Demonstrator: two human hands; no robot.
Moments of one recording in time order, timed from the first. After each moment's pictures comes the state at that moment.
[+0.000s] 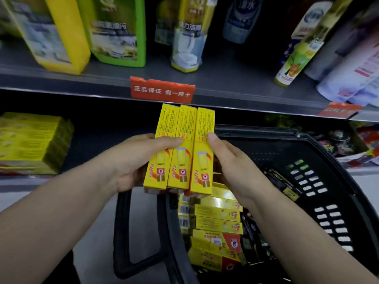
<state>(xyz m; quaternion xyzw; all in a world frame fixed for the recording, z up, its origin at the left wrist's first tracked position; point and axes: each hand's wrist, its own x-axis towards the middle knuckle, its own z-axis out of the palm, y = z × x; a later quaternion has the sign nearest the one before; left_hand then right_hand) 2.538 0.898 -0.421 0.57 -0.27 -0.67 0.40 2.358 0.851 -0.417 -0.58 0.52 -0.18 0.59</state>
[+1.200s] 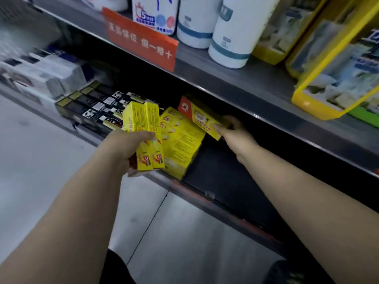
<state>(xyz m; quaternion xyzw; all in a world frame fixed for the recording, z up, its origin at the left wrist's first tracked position) 2.849 1.010 -0.550 0.72 0.07 -0.36 0.59 2.736 0.791 -0.562 -0.74 0.40 -0.13 0.53</state>
